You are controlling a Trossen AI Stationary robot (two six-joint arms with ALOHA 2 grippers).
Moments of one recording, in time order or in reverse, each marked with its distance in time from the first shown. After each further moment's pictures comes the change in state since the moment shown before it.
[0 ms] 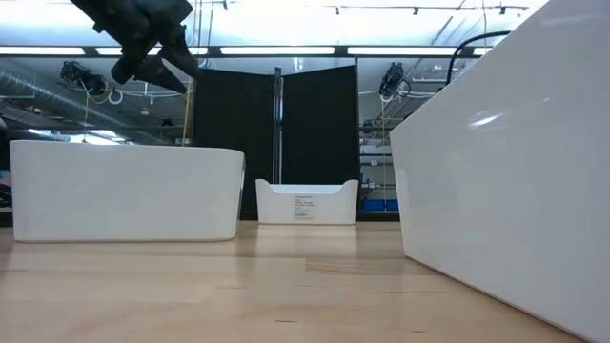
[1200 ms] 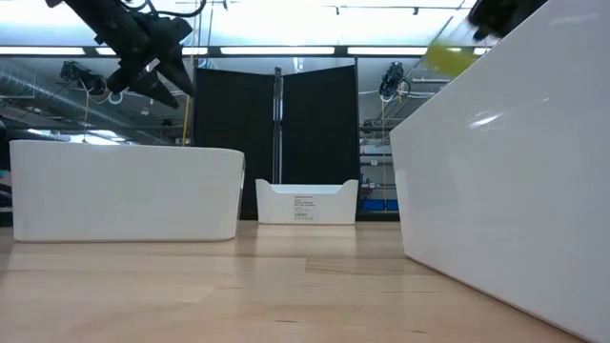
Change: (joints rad) left arm 0.187 0.000 0.001 -0.070 0.159 0.034; right arm 0.870 -0.371 -0.022 0.366 -0.282 0.108
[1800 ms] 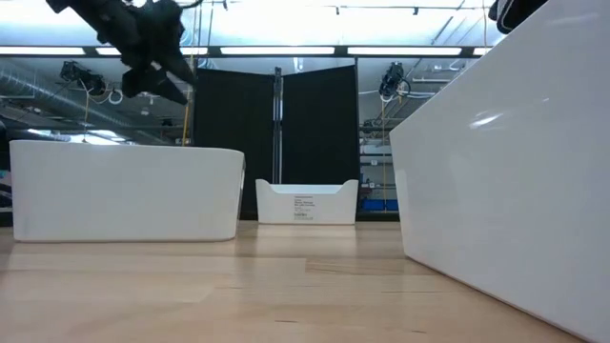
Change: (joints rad) left arm 0.000 0.000 0.000 0.026 0.319 0.118; right arm 0.299 0.422 0.178 0.027 0.083 0.335
